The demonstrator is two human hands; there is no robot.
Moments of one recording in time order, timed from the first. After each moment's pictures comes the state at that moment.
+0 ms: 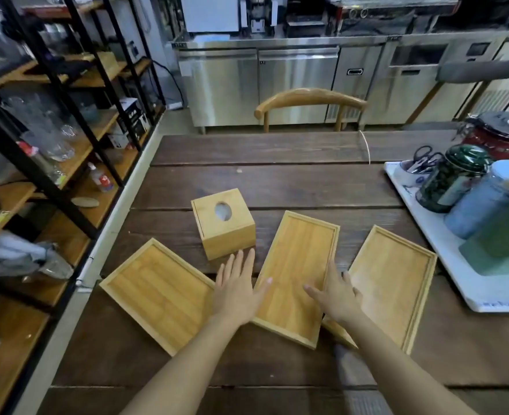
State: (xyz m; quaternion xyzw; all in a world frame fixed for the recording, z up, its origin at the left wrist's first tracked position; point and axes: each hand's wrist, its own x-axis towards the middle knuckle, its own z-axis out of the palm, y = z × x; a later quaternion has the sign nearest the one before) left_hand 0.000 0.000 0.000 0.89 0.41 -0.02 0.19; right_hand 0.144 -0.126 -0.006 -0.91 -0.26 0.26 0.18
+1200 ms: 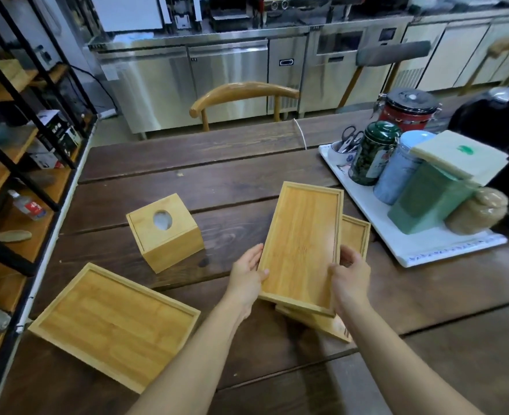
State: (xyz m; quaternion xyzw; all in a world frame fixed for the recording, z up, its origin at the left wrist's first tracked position) left_hand 0.077 -0.056 0.024 0.58 0.39 0.08 0.71; right_hand 0.170 -0.193 0.040 -0.77 0.05 0.13 0.62
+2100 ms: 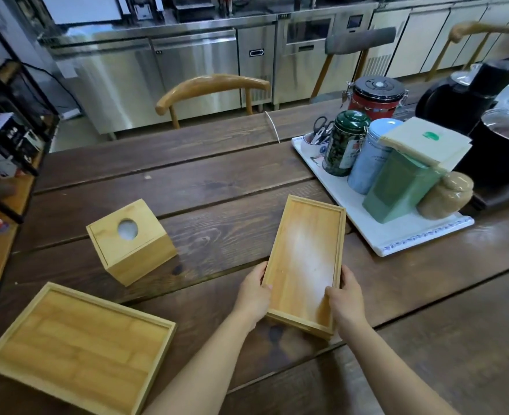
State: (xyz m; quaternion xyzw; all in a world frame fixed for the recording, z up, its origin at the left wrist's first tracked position) left_hand 0.106 -0.096 -0.012 0.72 0.35 -0.04 0.60; right_hand 0.175 -0.239 -0.005 -0.81 0.06 0.18 0.55
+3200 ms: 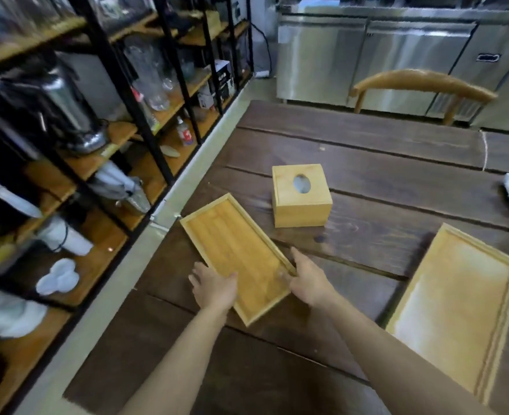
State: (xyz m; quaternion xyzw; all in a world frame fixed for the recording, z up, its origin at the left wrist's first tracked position) left_hand -0.123 0.006 0.003 0.47 0.76 0.12 0.43; right_hand 0.042 -0.040 -0.001 -0.77 -0.49 0.39 0.14
